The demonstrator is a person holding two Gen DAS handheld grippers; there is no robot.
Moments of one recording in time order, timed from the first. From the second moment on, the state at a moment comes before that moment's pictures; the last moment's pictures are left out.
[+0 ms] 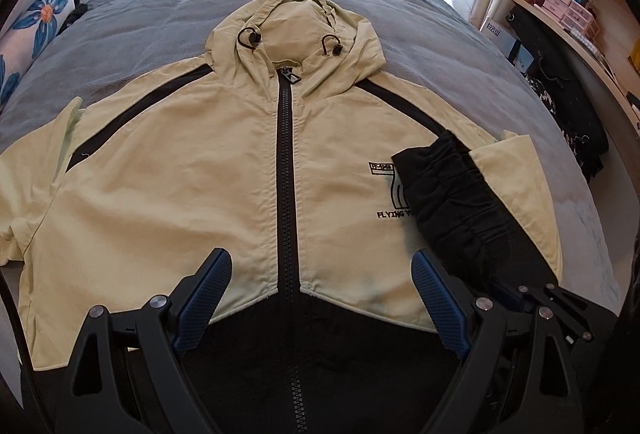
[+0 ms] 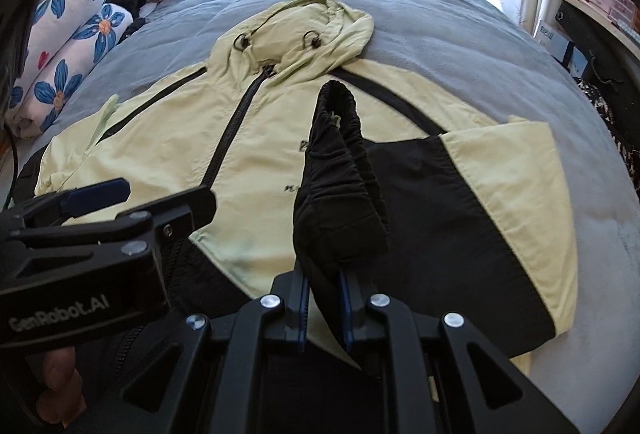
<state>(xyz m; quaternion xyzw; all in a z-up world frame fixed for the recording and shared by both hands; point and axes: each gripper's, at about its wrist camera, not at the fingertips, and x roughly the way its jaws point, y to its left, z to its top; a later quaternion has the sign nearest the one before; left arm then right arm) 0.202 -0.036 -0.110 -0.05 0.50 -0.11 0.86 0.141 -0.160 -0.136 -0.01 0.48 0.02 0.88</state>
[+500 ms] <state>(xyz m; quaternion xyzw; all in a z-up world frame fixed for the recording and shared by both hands) 0.198 -0.042 -0.112 -0.06 0.51 -0.13 0.85 0.091 -0.189 -0.113 0.03 0.45 0.00 0.89</state>
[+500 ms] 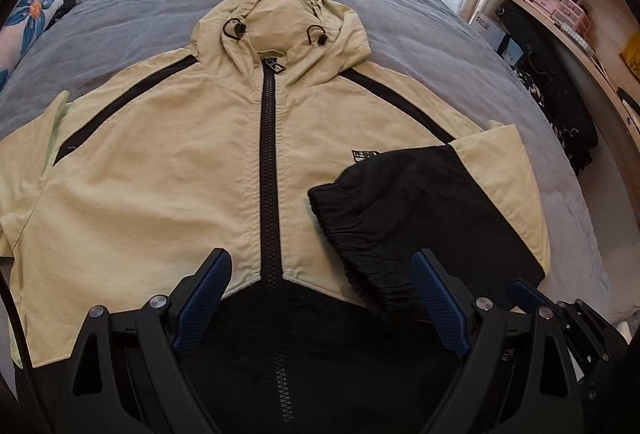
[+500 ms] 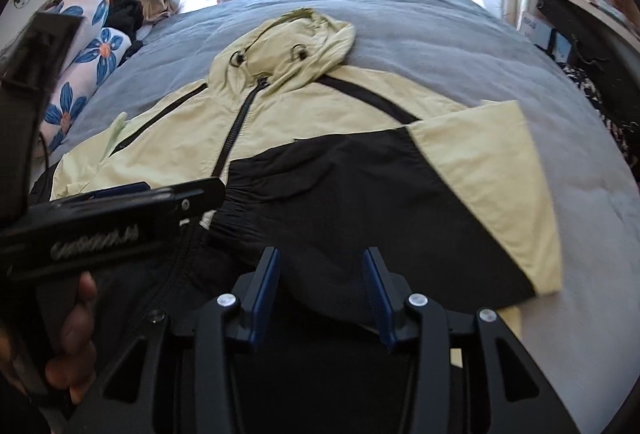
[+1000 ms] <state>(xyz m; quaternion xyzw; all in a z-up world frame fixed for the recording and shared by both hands) 0.209 -0.069 -0.158 -0.15 0.58 -0.20 0.78 0.062 -0.243 -0.149 0.12 0.47 -0.04 0.87</state>
